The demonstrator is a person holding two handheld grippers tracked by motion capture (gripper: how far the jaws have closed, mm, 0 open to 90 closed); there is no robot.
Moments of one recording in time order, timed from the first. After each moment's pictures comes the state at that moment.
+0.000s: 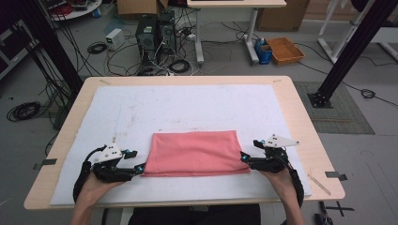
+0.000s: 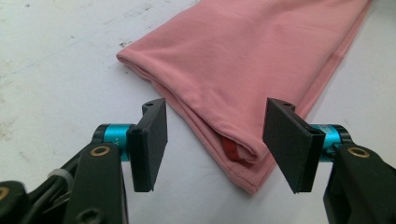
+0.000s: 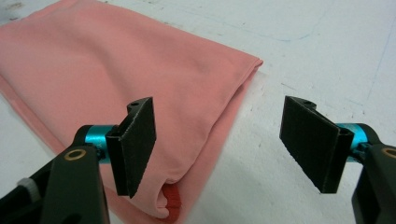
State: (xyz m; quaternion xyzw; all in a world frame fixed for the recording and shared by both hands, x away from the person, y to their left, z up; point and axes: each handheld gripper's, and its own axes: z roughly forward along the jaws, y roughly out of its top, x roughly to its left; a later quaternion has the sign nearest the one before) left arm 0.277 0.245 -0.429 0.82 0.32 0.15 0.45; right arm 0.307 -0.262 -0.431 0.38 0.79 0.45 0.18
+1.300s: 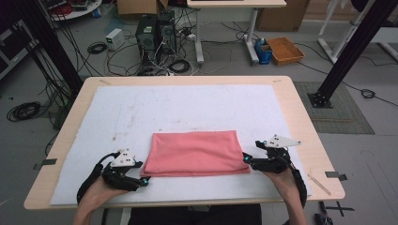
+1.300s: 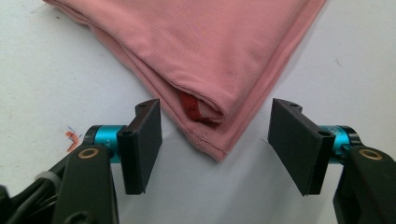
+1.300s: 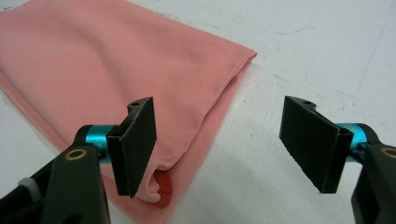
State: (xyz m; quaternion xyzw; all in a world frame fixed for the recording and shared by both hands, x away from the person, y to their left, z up) left arm 0.273 0.225 -0.444 0.88 0.29 0.11 0.37; right arm 0.306 -0.267 -0.429 0.38 0.79 0.44 0.18
